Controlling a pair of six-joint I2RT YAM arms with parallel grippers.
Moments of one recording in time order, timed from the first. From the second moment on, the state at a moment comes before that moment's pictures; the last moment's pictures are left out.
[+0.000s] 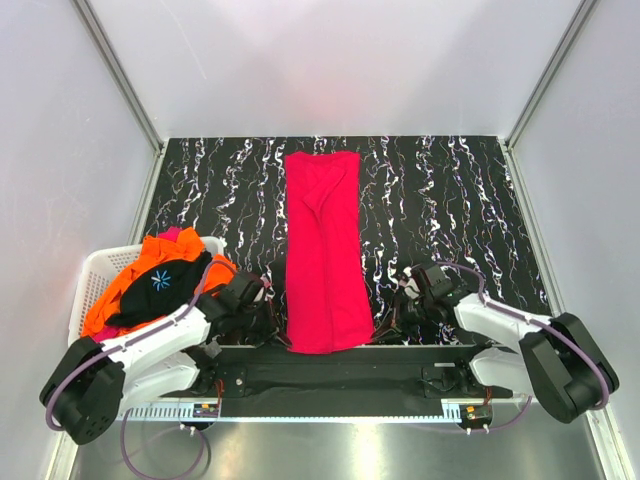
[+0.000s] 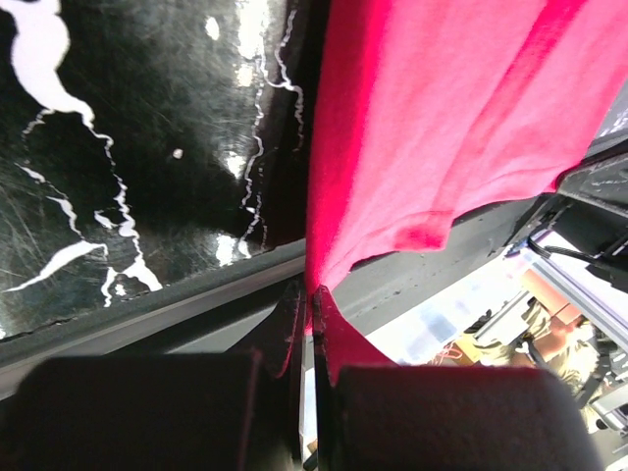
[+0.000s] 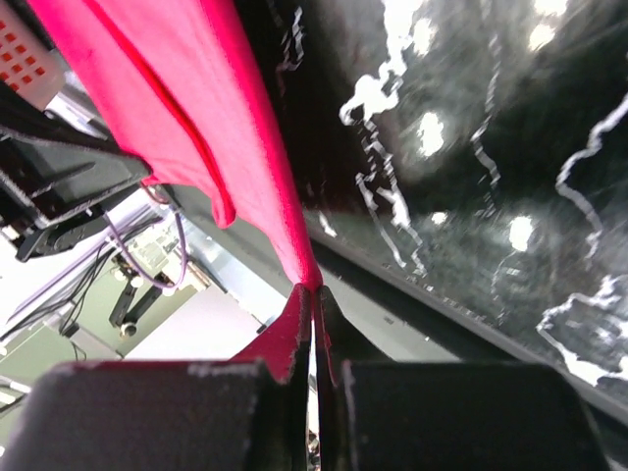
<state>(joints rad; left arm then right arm) -0.66 1.00 0.34 -0.44 0.44 -1.06 0.49 1.18 0.34 -0.25 -0.68 0.93</state>
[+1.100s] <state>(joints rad) -0.29 1.69 1.22 -0.52 0.33 -0.82 0.25 2.00 1.49 -0.60 -0.70 0.67</state>
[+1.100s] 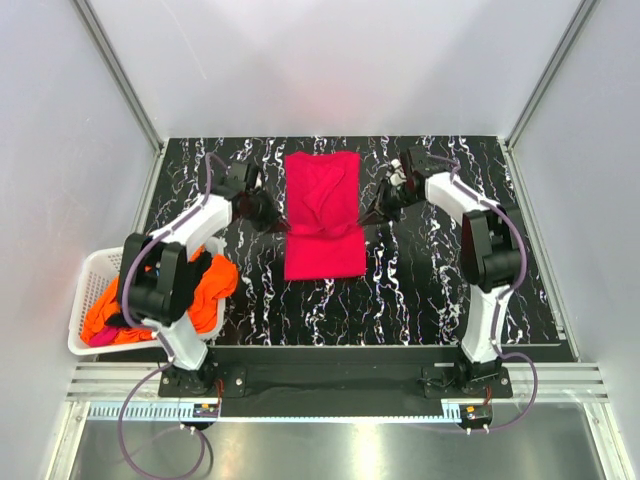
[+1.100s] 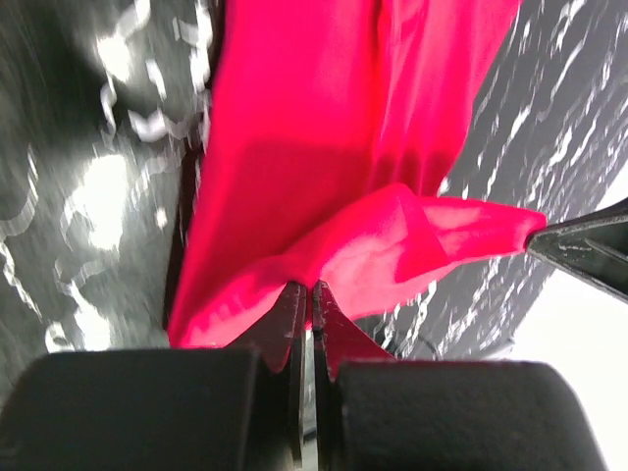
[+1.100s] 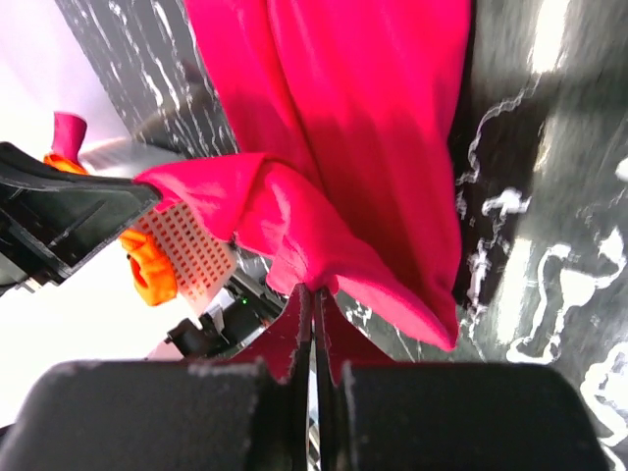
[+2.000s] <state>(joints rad) -0.18 2.07 1.58 -0.56 0.42 -0.75 0.20 2.37 1.94 -0.74 -0.78 0.64</state>
